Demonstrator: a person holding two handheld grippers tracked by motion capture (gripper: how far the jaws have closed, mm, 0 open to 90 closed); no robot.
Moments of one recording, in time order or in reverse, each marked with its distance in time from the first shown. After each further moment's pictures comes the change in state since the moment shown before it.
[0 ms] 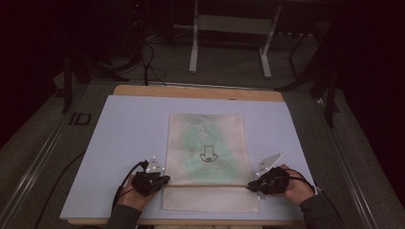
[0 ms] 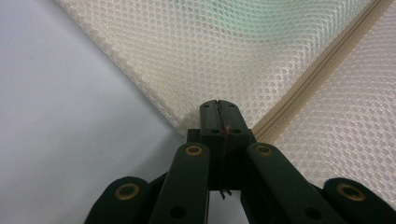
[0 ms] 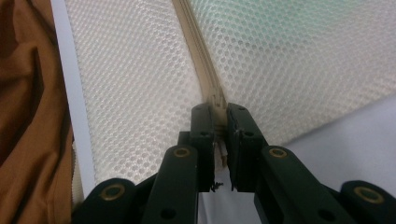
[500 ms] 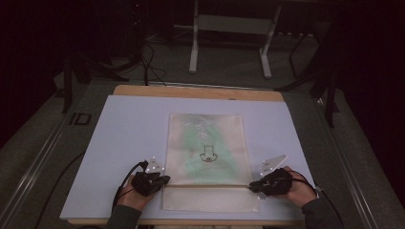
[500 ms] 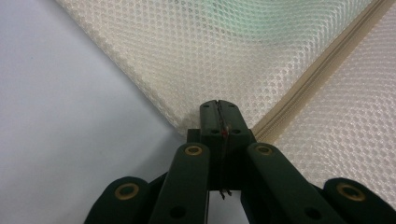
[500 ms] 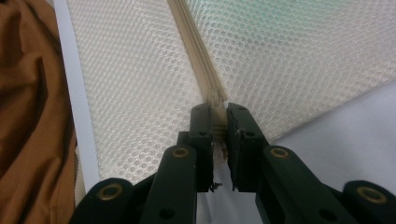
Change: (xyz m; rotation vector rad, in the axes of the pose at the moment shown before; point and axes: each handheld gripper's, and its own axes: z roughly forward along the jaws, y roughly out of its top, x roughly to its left) left arm 0.000 -0.001 0.000 -0.005 0.003 -0.003; right arm 0.000 -0.011 -0.002 -0.060 0.004 0.039
